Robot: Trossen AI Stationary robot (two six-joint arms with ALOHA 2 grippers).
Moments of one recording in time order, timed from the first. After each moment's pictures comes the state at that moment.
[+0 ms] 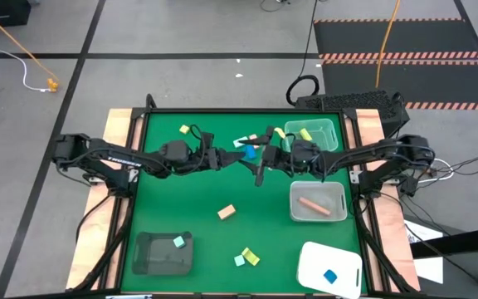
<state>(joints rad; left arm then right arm) 0.02 1.42 0.76 0.81 -0.09 -1.13 -0.02 1.49 0.85 0.72 0.18 -0.27</state>
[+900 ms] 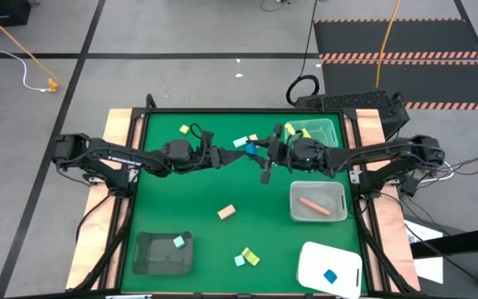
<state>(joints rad) 0.05 1.42 0.76 0.76 -0.11 -1.12 -0.02 1.36 0.85 0.42 0.27 -0.16</state>
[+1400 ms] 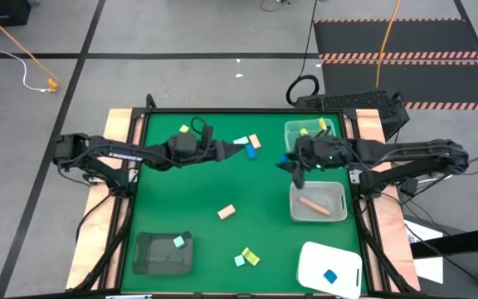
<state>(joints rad) 0.14 1.42 0.76 0.58 -0.11 -1.09 -0.01 1.01 0.85 -0.36 0.11 0.43</state>
